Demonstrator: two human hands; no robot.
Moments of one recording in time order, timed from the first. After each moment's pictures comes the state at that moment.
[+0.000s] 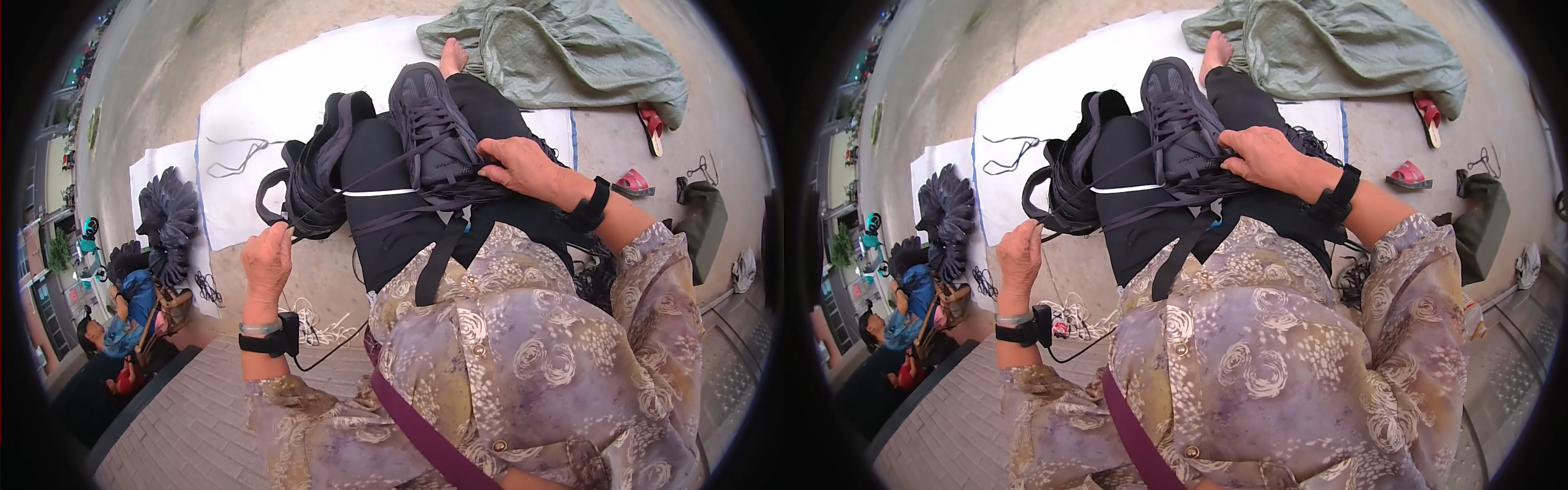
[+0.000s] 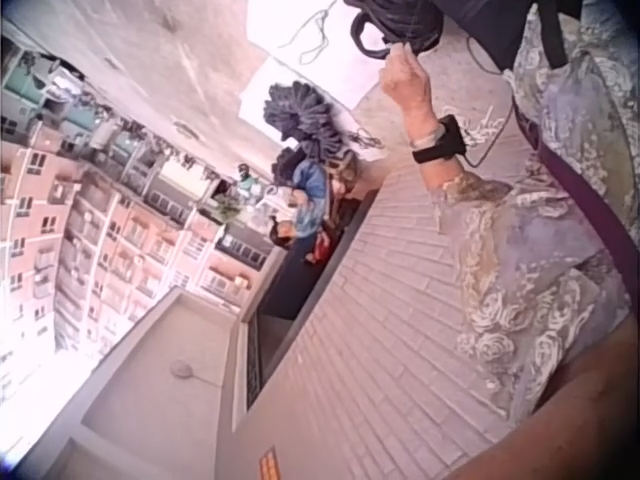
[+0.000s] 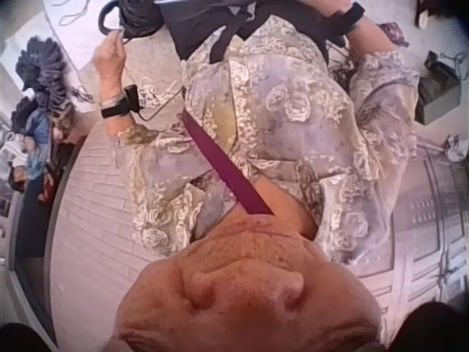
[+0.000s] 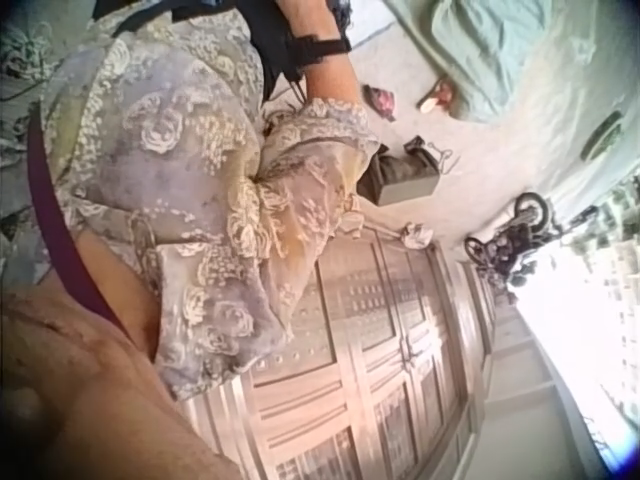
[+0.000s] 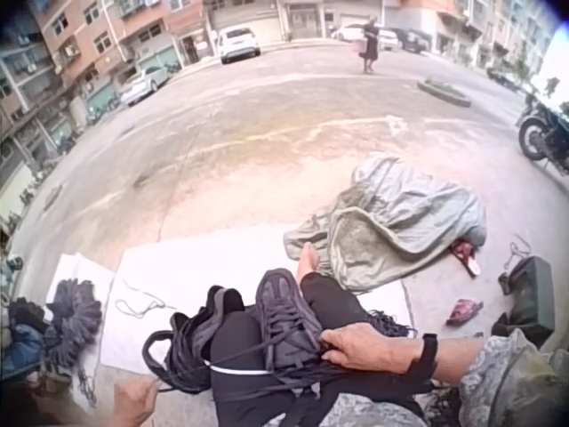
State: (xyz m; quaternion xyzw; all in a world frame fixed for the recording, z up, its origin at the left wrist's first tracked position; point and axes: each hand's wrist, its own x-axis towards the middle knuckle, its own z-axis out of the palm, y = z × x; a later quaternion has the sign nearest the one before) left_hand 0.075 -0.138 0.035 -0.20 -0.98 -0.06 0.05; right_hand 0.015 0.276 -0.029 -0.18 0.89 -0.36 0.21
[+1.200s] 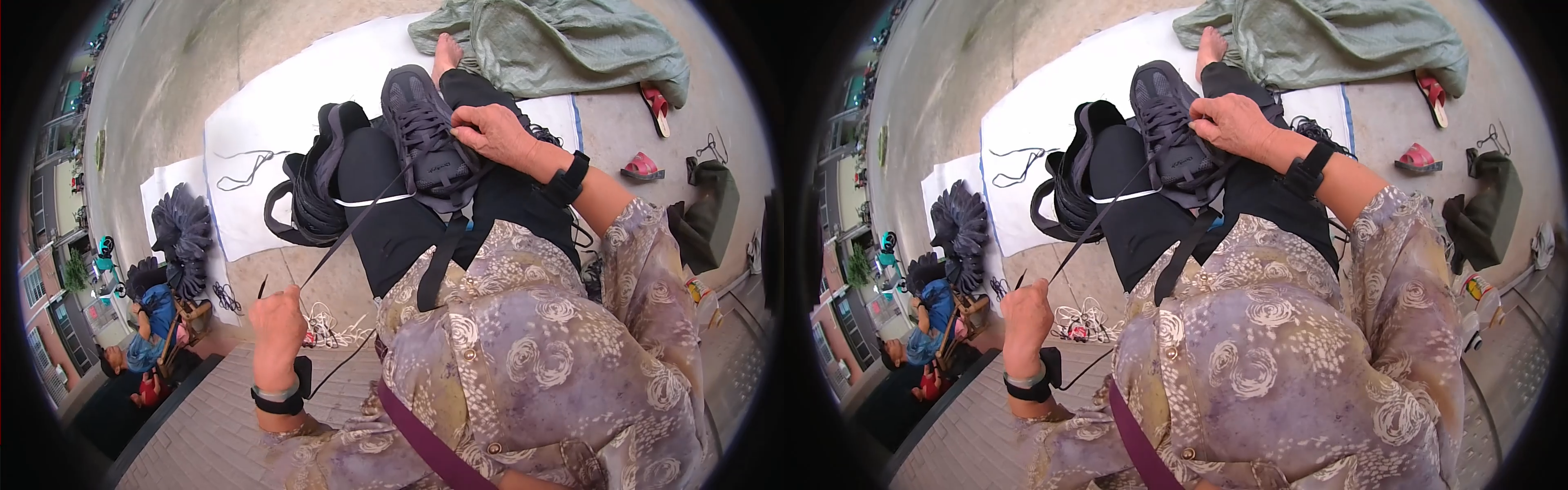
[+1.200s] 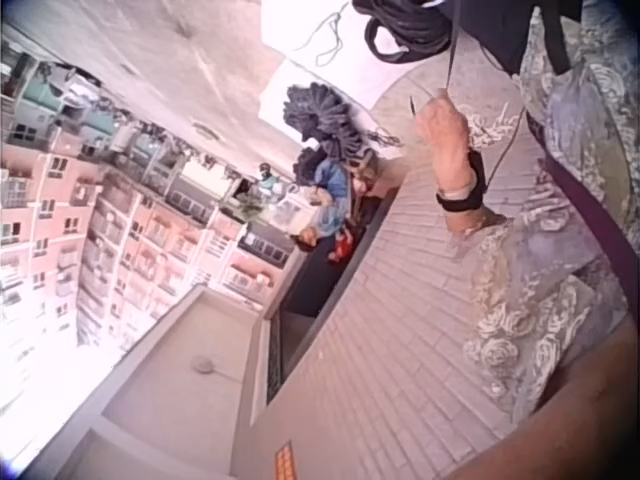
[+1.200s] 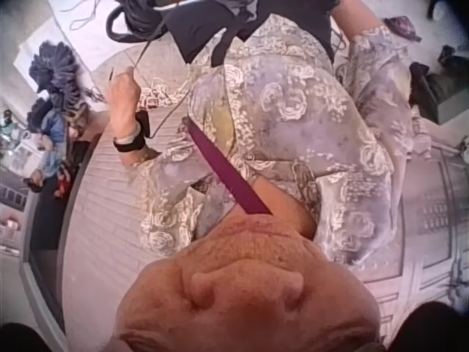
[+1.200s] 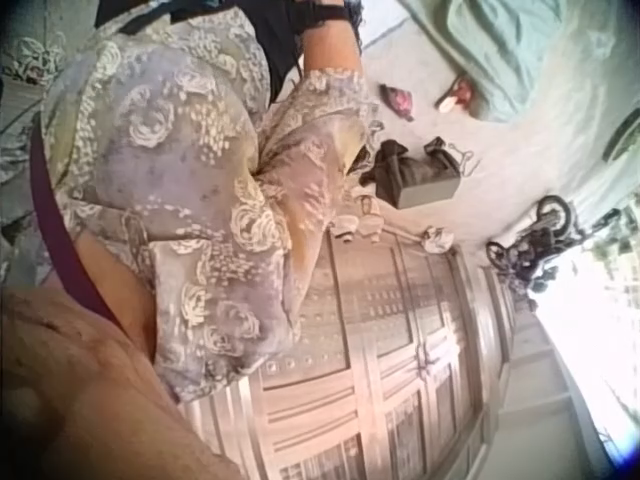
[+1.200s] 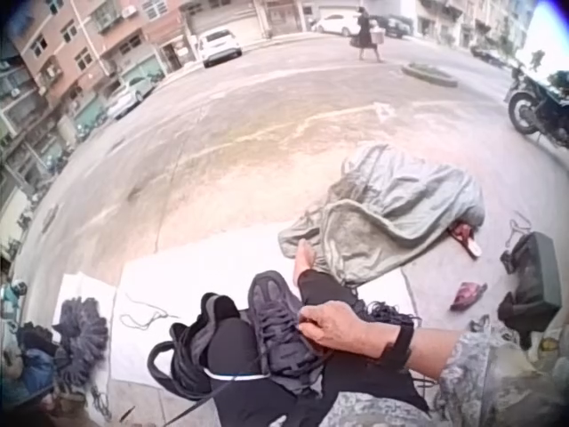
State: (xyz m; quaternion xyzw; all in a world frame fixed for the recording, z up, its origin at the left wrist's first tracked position) left_hand 0.110 -0.085 0.123 -0.14 -0.95 0.11 -0.24; right_hand -0.015 0.259 -0.048 -0.17 0.88 -0.43 0.07
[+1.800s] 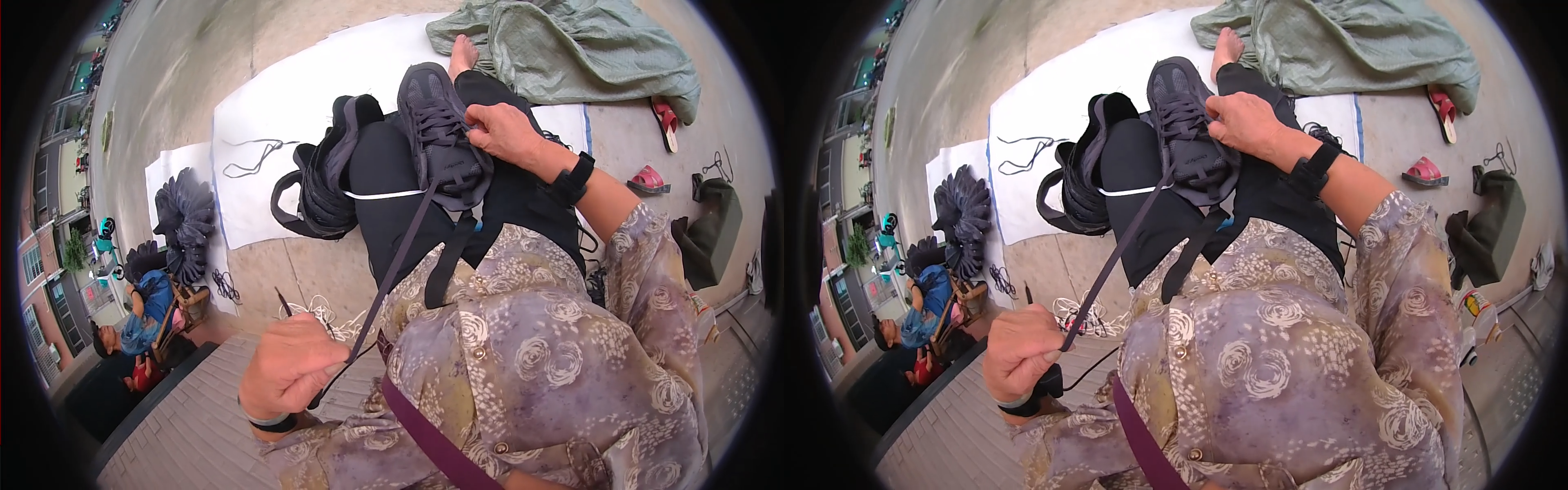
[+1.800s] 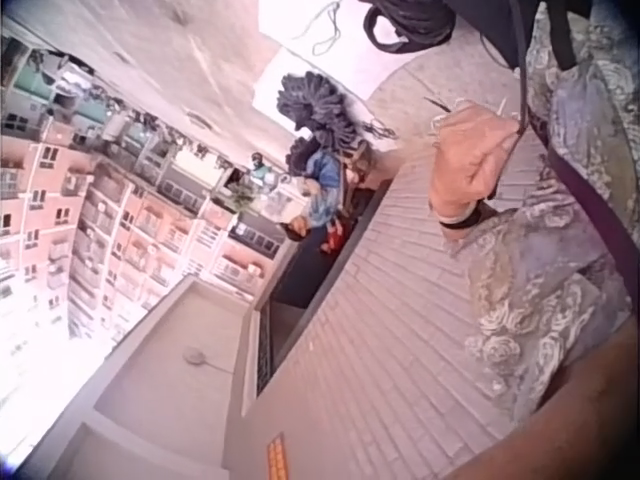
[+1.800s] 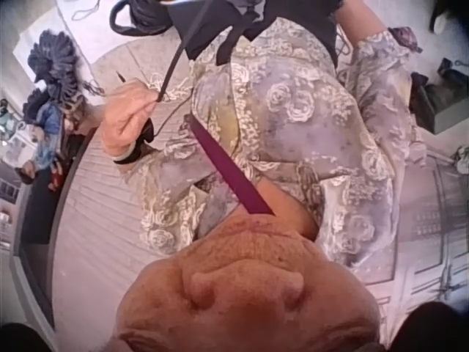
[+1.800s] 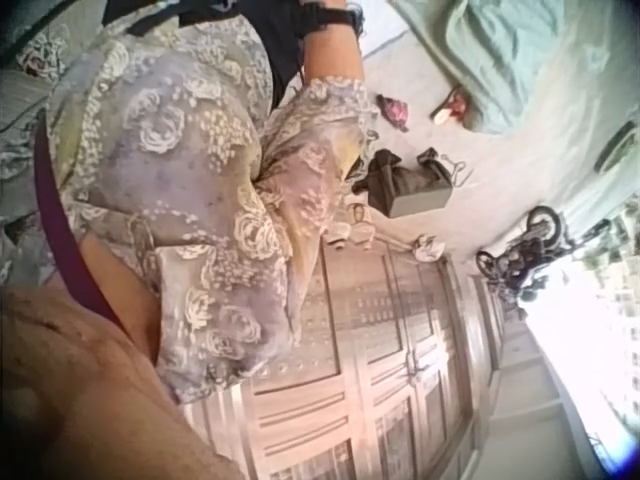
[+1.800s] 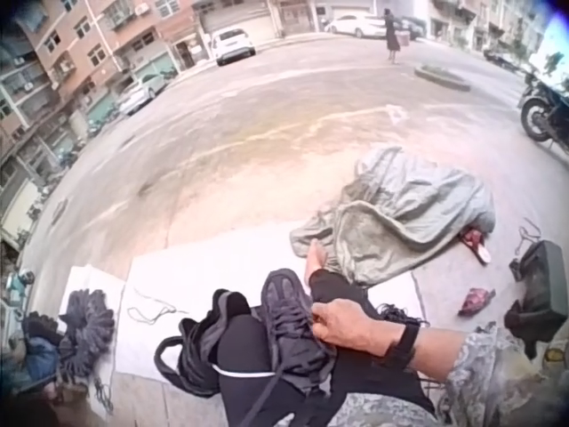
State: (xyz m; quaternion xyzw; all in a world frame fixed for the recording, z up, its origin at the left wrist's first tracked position) left_hand 0.103 -0.054 0.186 -0.28 -0.80 -0.46 -0.27; right_hand -0.022 0.250 -0.046 -0.14 0.92 -0.36 0.10
